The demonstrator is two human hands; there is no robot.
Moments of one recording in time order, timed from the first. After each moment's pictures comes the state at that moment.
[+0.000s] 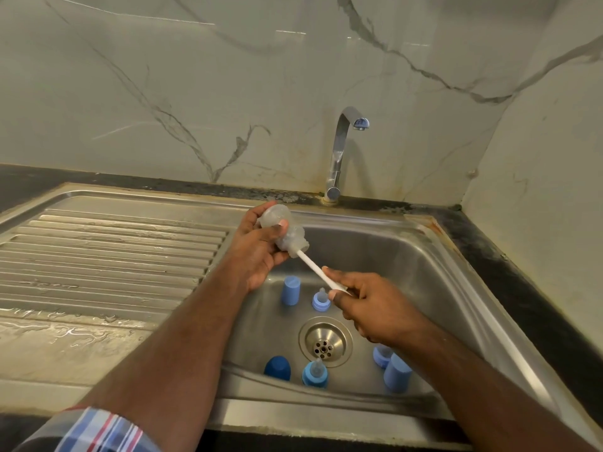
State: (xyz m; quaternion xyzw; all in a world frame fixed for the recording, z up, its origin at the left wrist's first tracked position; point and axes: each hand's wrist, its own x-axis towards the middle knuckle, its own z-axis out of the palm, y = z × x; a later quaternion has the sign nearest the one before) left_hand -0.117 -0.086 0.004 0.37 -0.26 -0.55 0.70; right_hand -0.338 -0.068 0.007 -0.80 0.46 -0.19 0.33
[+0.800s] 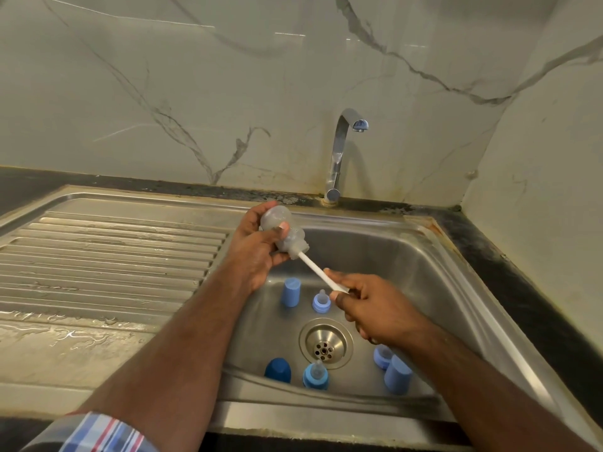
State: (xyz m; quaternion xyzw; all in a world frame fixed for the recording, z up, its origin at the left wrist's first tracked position) left_hand -0.116 -0.088 0.002 0.39 -0.27 -0.51 0.71; right_hand -0.339 -0.067 0.007 -0.78 0.47 -0.20 0.36
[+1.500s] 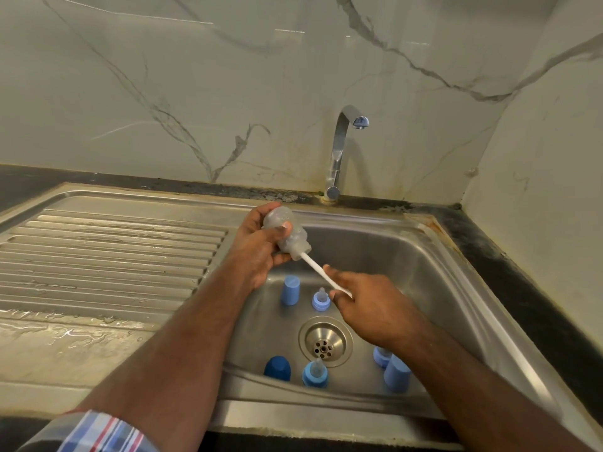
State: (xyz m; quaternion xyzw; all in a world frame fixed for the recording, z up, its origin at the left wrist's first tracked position) left_hand -0.117 -0.088 0.003 0.42 -0.28 -0.52 0.69; right_hand -0.330 -0.066 0.015 -0.84 0.49 -0.13 0.20
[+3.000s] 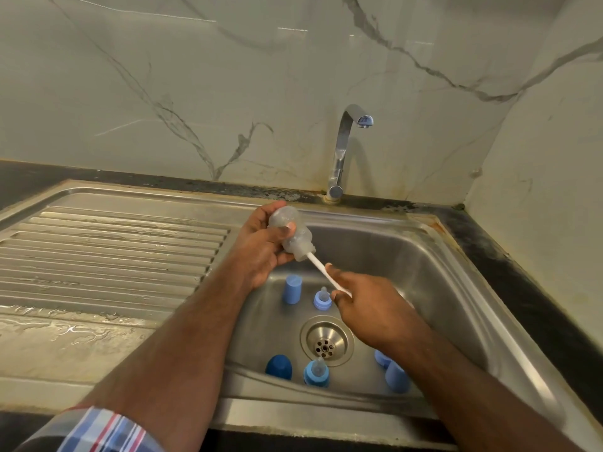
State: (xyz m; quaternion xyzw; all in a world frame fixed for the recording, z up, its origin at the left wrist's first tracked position) left_hand -0.112 -0.089 -0.001 0.40 -0.31 -0.53 0.68; right_hand -0.326 -0.059 0.013 -0.84 0.49 -0.15 0.19
